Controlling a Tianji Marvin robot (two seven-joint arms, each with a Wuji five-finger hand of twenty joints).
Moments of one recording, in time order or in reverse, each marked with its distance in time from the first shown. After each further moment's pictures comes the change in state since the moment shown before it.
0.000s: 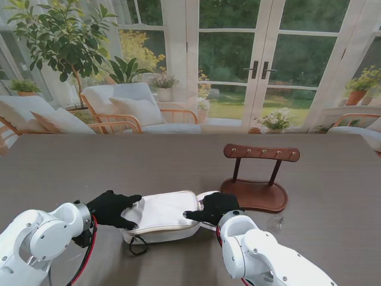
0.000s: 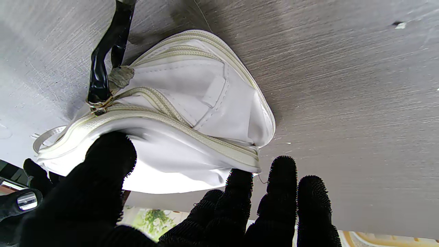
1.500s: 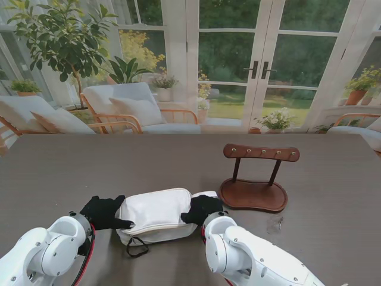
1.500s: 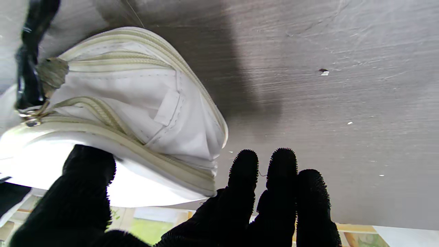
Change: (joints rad) left arm 0.096 -0.036 0.000 -0.018 0.148 0.233 0.157; right arm 0.147 -0.088 -0.173 0.236 0.310 0.004 -0.259; left_hand -0.070 0.083 -0.132 -0.018 0.035 0.081 0.003 0.034 0.103 0.050 0.130 0.067 0.033 0.025 0.114 0.048 0.031 0.002 0.139 0.002; right_hand 0.266 -0.202 0.455 -0.073 0.121 0.123 0.092 -0.063 0.135 0.061 0.011 0.026 0.126 -0.030 0.179 0.049 0.034 0.002 0.124 -0.001
